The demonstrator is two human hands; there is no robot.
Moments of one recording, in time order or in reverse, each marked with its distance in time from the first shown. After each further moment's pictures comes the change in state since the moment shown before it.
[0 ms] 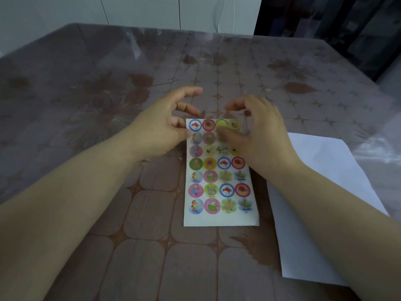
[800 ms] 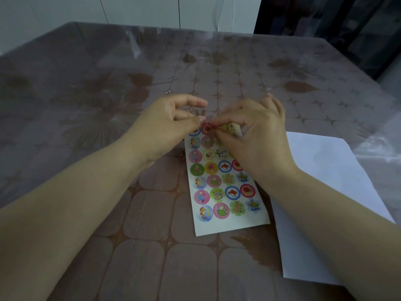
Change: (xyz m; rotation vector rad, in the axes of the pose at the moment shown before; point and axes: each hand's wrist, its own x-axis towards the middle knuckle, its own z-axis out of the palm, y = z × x) left_hand -0.003 0.001 0.007 0.001 0.063 -0.052; right_hand -0.006 -0.010 0.005 -0.021 0.095 -0.153
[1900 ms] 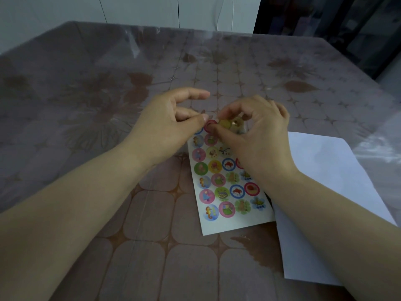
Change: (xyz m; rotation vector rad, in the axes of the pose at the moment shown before) left_hand -0.006 0.008 0.005 0.010 0.052 0.141; right_hand -0.001 -0.004 -0.001 0.066 0.050 0.099
